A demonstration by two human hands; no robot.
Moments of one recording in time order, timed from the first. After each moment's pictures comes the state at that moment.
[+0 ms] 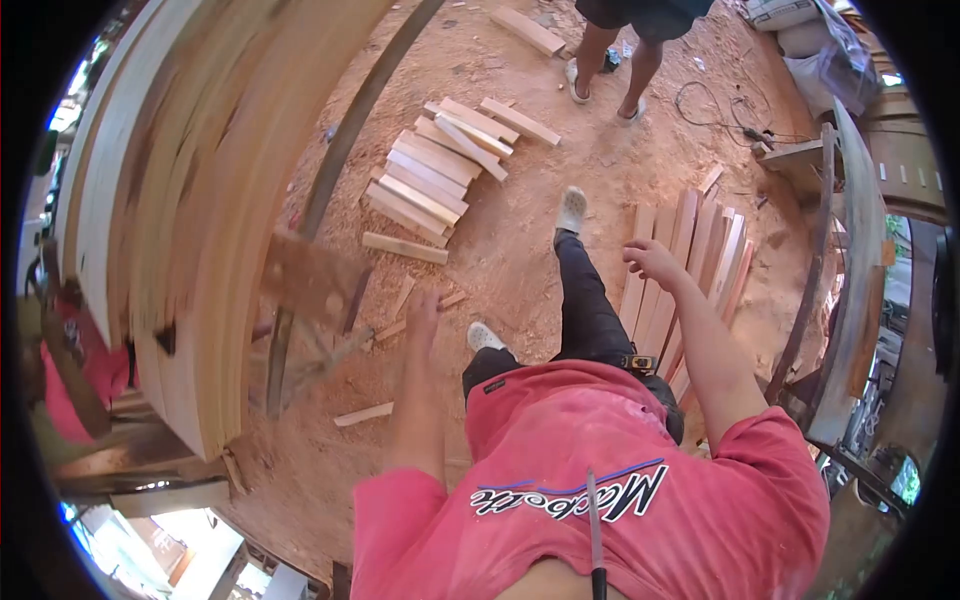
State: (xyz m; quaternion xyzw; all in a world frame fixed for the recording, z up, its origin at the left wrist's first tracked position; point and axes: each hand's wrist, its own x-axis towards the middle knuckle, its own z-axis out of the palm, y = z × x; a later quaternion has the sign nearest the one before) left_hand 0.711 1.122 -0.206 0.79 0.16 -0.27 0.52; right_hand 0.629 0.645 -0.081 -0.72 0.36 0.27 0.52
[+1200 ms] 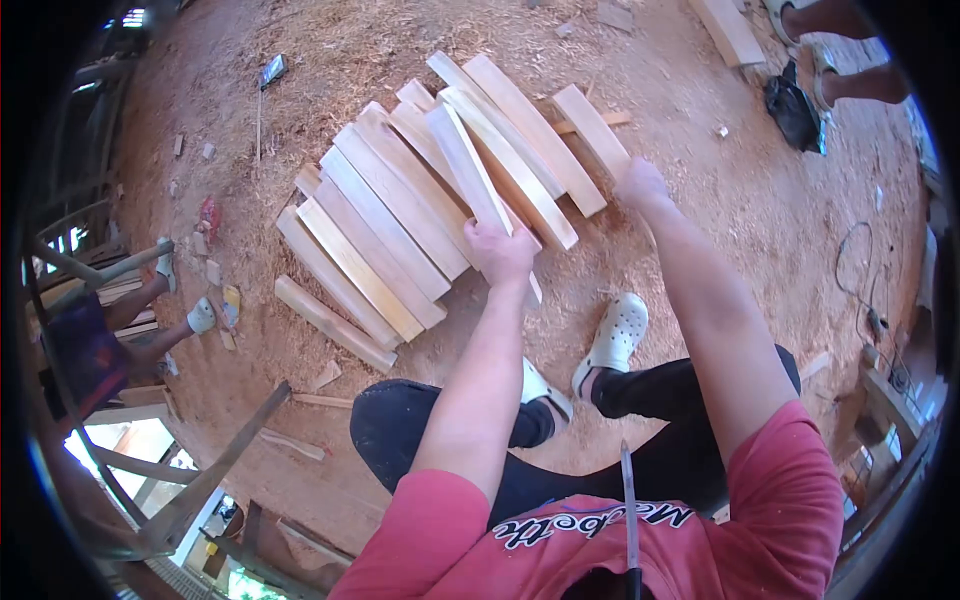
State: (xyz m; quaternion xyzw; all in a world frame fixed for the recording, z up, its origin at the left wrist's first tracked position) left_hand 1.057 0.793 -0.652 0.92 0.24 0.08 0.31; right_hand 1.173 0.562 -0.665 -0.94 0.15 0.30 0.08
